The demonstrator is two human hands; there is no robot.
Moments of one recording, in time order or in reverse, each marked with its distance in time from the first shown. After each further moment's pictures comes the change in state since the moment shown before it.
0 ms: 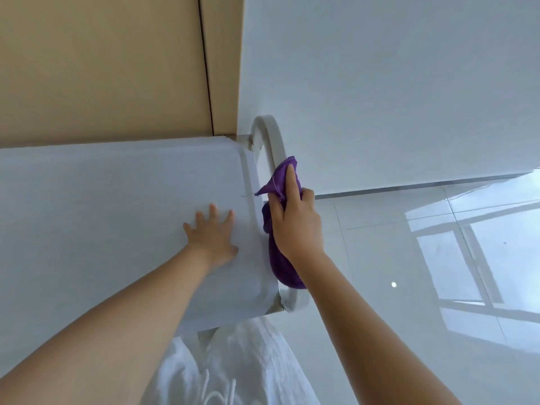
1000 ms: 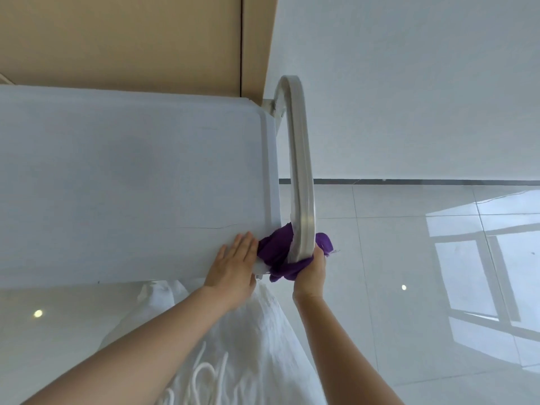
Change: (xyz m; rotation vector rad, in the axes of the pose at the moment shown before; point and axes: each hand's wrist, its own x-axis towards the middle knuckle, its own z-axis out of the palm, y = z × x) left_hand -0.106 0.023 0.111 -0.030 0.126 0.186; right_hand -0.111 0.060 0.049 0.974 0.003 0.617
